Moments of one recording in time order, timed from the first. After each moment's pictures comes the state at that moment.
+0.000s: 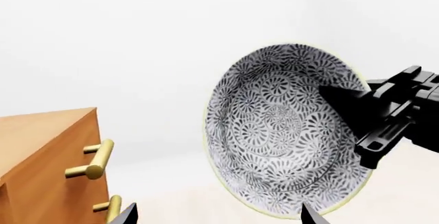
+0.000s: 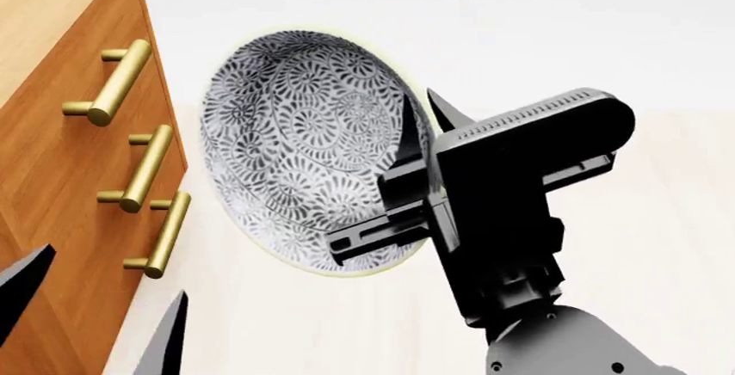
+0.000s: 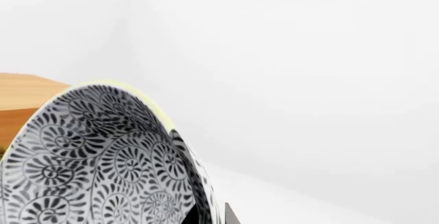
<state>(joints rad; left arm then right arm) -0.15 -0.57 0.31 0.98 -0.65 -0.61 -0.49 0.78 0.61 -0.60 -0.39 0.70 0.48 0.41</state>
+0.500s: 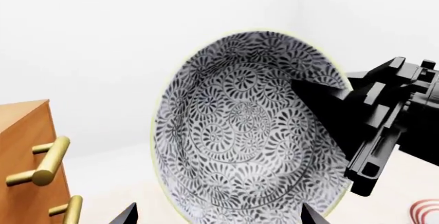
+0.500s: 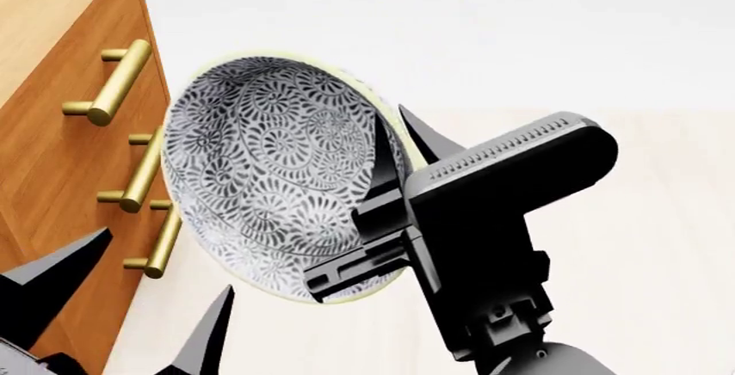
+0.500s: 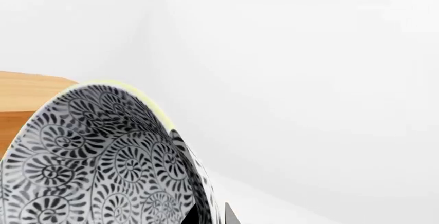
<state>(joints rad) -0.34 -0.57 0.31 0.94 -0.87 -0.76 -0.50 0.75 0.64 -0.63 -0.50 0.68 0.48 0.42</state>
